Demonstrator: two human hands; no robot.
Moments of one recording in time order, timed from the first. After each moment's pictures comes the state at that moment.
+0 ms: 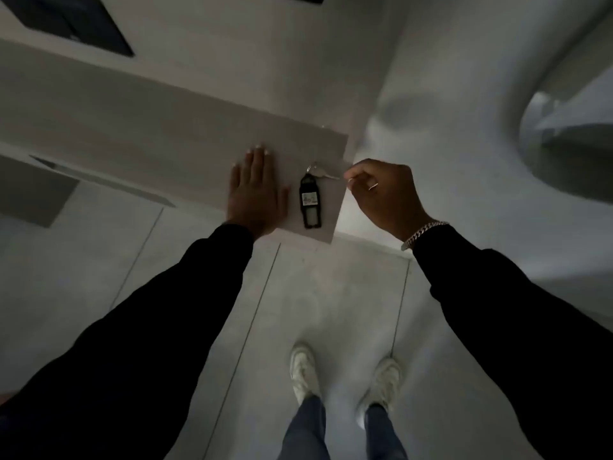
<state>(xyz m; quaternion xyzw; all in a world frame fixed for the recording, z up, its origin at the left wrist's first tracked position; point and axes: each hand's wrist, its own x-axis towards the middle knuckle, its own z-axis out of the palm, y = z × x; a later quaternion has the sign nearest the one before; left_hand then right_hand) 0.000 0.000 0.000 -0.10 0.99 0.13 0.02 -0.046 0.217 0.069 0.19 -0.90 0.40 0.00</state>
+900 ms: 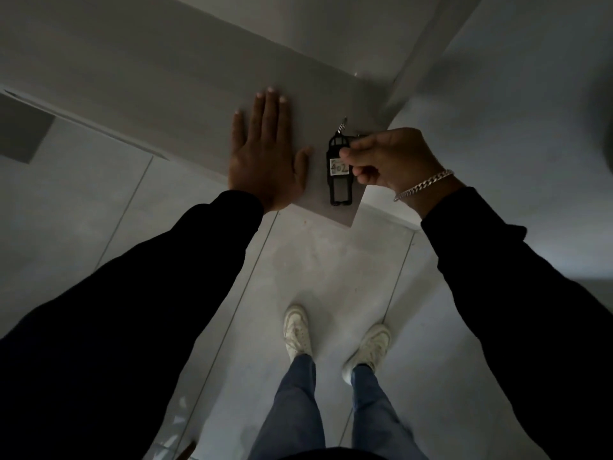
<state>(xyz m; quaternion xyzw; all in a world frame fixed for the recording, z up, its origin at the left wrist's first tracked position) -0.009 -0.008 -0.013 -0.09 0.99 0.07 -0.01 -0.075 0.172 0.059 -0.07 -0.79 0.53 -0.31</state>
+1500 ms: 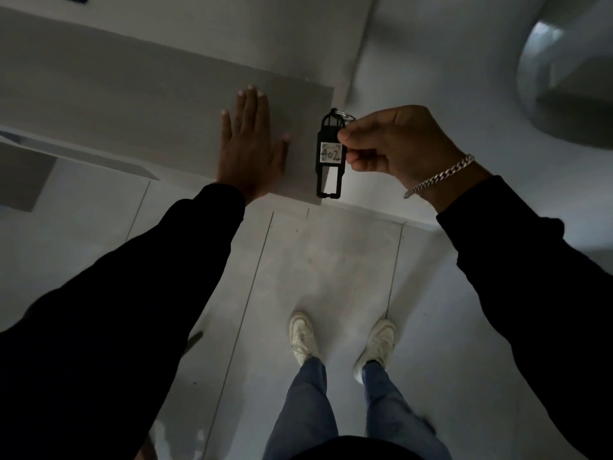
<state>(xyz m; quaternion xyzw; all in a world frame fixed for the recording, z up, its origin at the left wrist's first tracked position) -0.003 0.015 0.029 -0.05 0.98 0.17 -0.03 -0.029 0.230 0.132 -0.02 -0.74 0.61 -0.27</state>
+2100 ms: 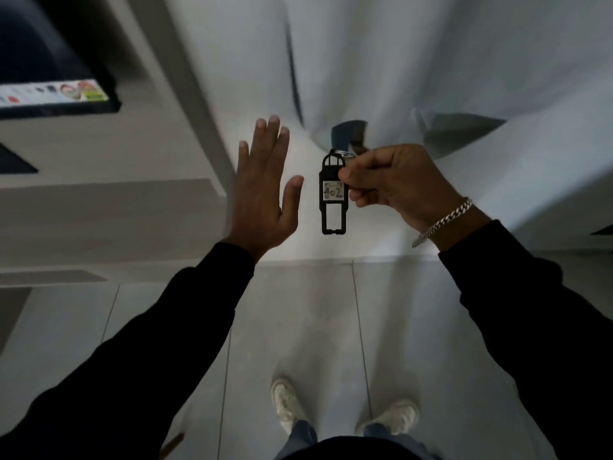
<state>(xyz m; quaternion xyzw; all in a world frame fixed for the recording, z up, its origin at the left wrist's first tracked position) 0.048 0.245 0.172 0.23 0.89 0.30 -0.25 0.062 0.454 0.239 0.00 -0.73 0.68 -0.09</state>
